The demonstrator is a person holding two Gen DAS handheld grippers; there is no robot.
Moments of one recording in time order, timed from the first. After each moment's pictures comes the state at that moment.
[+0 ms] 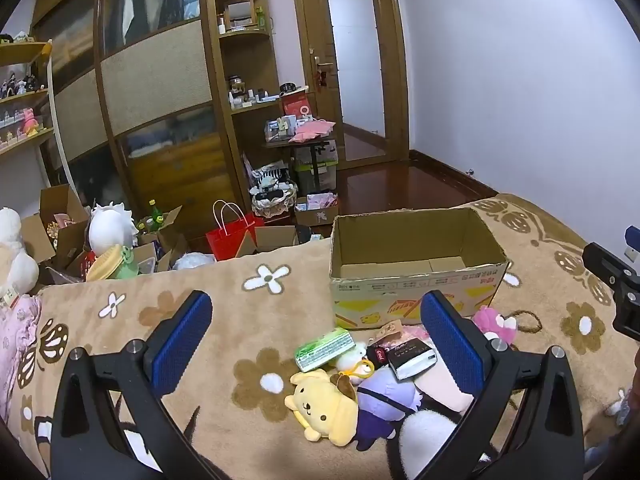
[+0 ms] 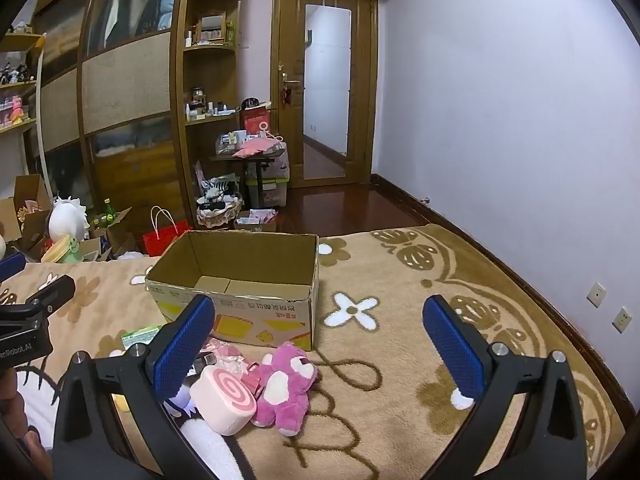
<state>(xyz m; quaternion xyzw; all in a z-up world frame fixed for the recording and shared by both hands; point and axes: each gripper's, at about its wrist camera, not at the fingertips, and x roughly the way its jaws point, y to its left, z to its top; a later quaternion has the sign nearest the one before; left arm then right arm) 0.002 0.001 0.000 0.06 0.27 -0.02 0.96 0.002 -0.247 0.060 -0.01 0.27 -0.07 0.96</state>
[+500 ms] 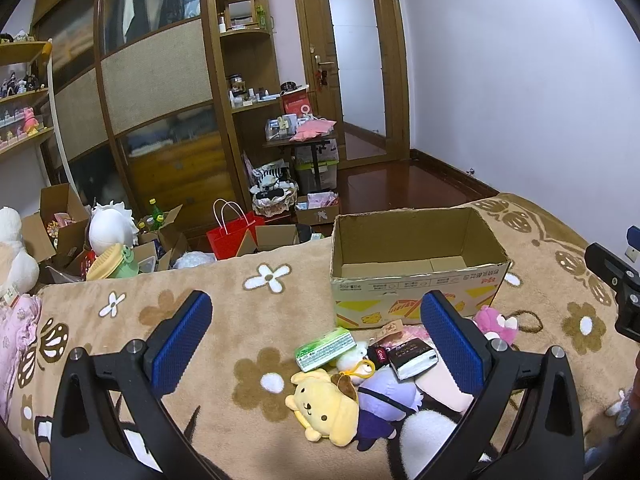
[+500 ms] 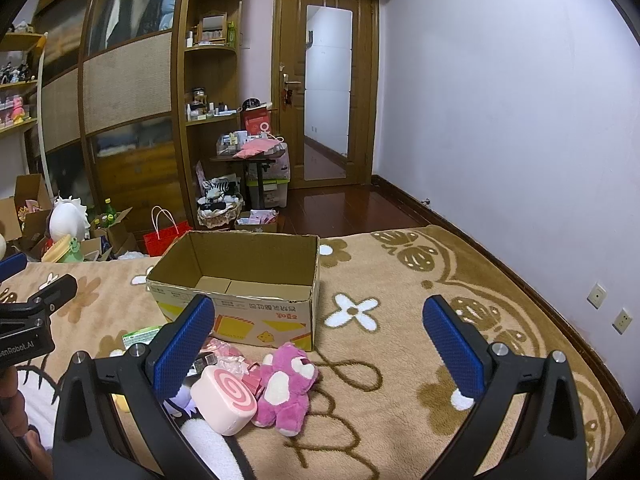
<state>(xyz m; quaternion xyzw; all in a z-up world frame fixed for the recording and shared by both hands) 0.003 0.001 0.001 0.06 0.27 -0.02 0.96 0.002 -0.246 0.061 -0.01 0.27 -0.07 0.96</state>
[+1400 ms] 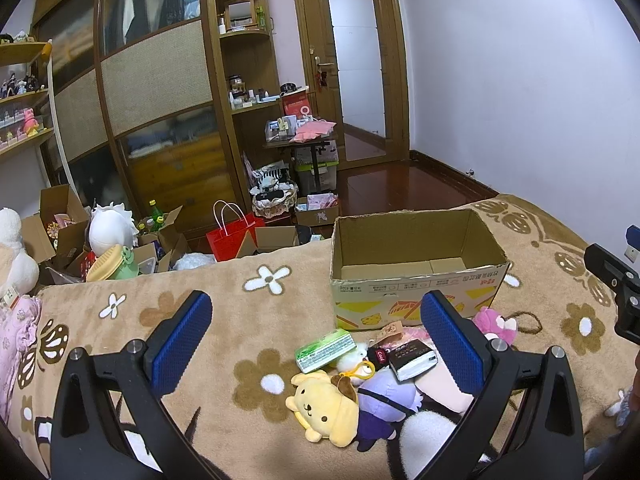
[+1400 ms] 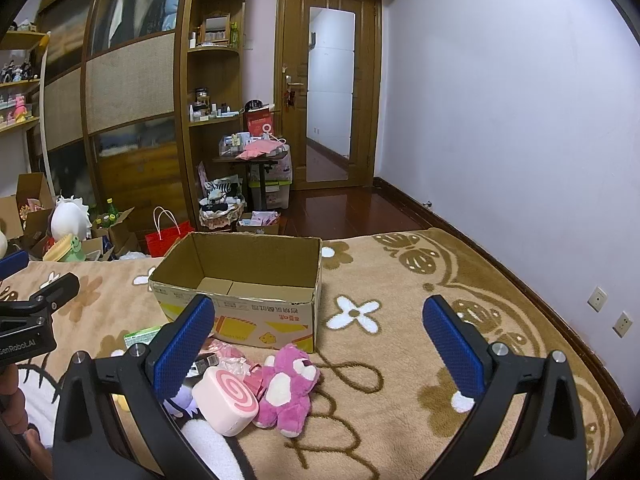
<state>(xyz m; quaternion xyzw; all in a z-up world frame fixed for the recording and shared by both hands) 0.003 0.000 0.001 0.06 0.27 -0.02 0.96 0.002 -0.245 0.064 -0.01 0.27 -0.06 0.96</state>
